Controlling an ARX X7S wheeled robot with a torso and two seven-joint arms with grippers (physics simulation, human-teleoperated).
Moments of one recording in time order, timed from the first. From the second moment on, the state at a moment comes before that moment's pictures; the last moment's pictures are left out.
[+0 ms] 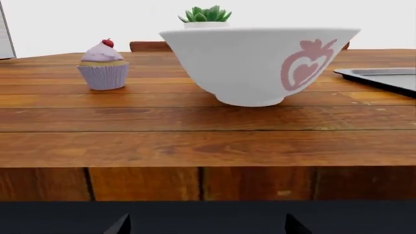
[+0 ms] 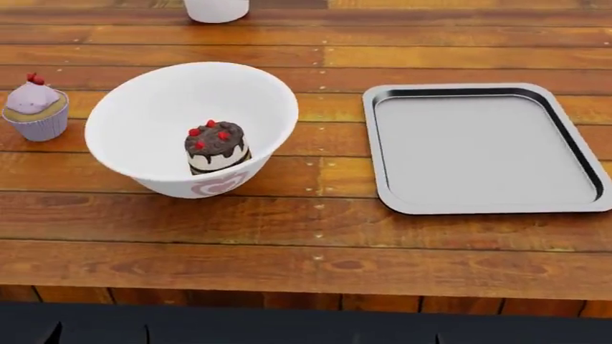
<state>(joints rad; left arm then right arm) 0.00 -0.16 0.18 0.02 -0.15 0.01 -0.19 0.01 0.15 -0.19 -0.02 0.15 0.00 0.18</state>
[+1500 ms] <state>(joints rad) -0.13 -0.40 -0.05 0.55 -0.75 -0.61 -0.44 0.17 0.40 0.06 -0.58 0.85 0.66 0.50</state>
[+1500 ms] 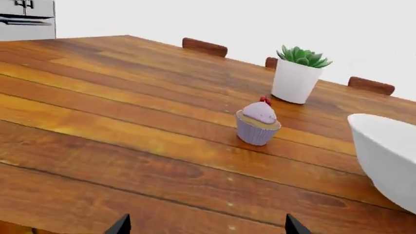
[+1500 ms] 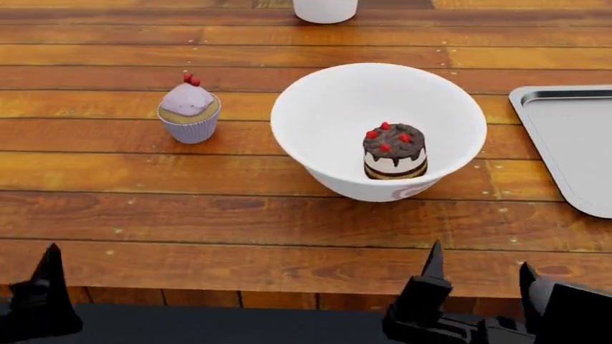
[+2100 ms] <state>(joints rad) -0.63 -0.73 -0.21 0.78 -1.61 -1.01 -0.96 0.66 0.80 0.21 -0.84 1.77 0.98 1.02</state>
